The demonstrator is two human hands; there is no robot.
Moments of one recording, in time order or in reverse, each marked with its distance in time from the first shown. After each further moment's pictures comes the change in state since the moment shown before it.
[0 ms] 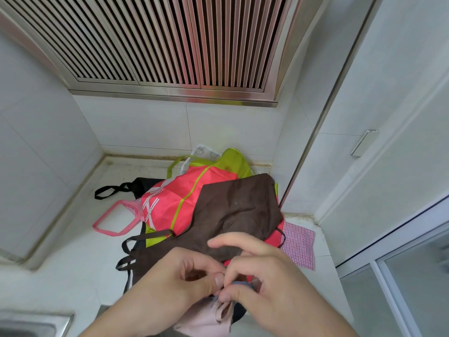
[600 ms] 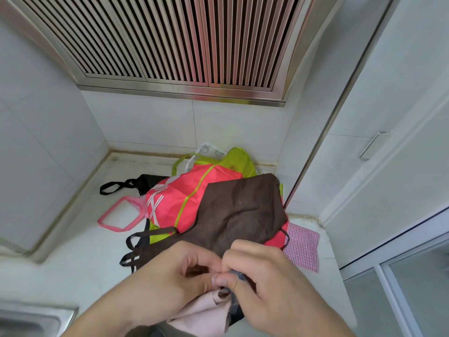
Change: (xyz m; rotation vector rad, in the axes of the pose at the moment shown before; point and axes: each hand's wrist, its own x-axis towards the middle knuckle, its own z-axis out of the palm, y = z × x) left_hand -0.003 0.015 -0.013 0.073 -0.087 0.041; right_hand 0.010 -0.002 0.009 -0.167 0.052 -0.147
